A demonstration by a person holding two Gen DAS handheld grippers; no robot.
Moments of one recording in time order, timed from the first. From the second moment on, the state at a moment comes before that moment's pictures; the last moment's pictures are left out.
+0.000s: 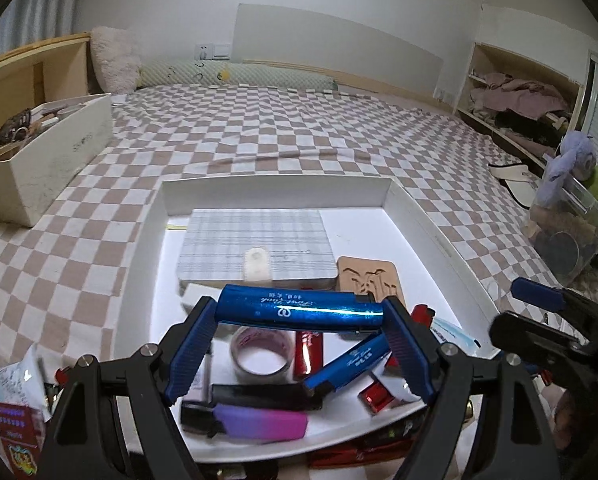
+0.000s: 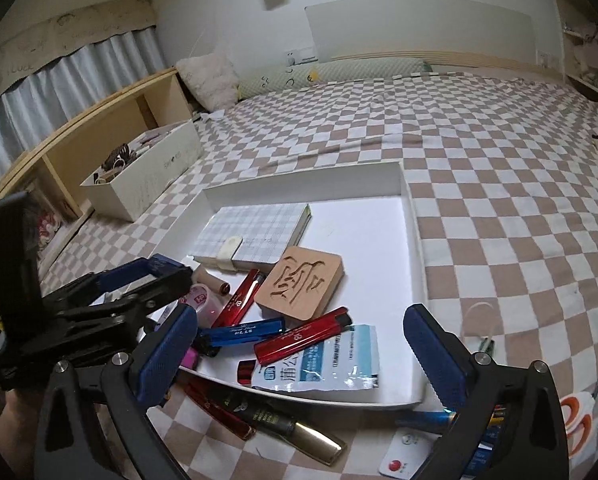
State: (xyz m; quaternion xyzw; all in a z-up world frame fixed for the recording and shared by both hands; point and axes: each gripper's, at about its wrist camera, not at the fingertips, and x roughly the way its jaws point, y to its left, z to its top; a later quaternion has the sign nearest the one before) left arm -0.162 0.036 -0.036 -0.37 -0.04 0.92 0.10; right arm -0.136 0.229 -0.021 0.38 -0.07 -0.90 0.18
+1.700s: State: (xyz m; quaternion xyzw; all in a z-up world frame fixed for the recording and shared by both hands) left arm -0.141 0.017 -0.022 -0.39 -0.06 0.92 0.09; right arm -0.114 0.231 -0.005 0.36 -0.05 -0.92 0.14
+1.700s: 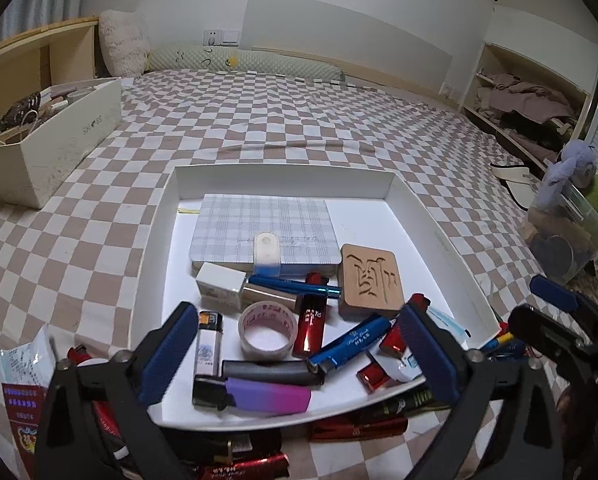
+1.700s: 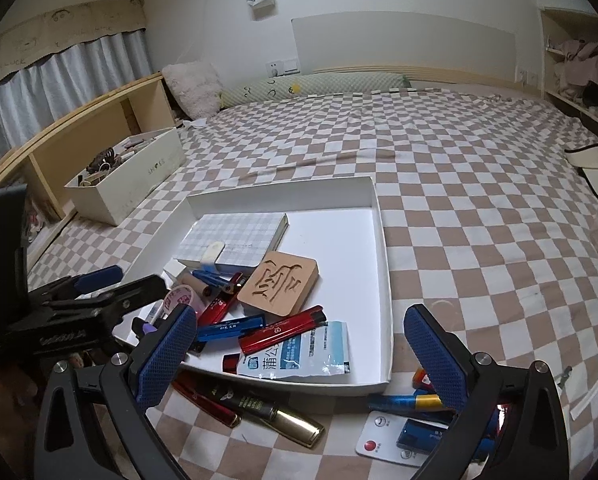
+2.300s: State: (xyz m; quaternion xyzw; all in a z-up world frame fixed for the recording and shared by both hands) left arm -0.112 0.008 -0.016 -0.38 -0.05 0.92 0.08; right arm -0.099 0.227 0.000 0.36 -0.04 -0.92 0.13
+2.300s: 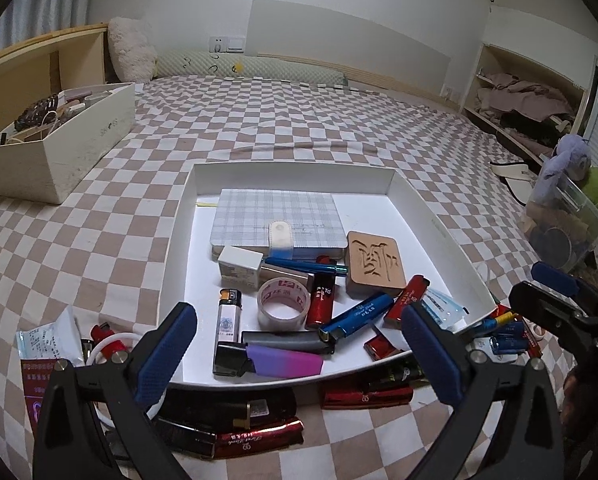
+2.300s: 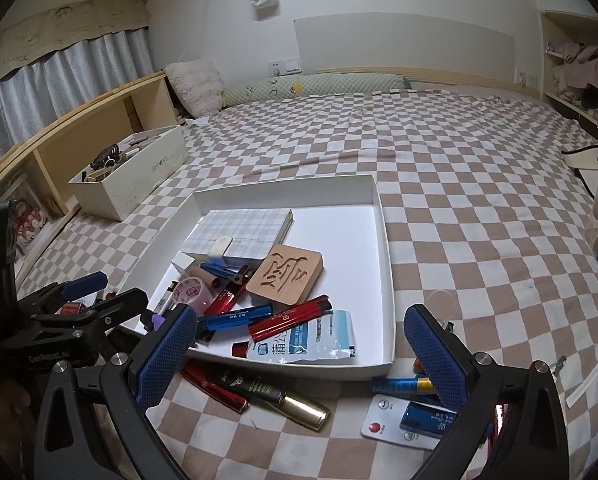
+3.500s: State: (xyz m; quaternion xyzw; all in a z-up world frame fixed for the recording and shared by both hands) left arm -0.033 -0.032 -0.061 -0.41 -0.06 0.91 0.05; right arm -0.043 0.218 -0.039 0.40 -0.04 -0.91 0.14
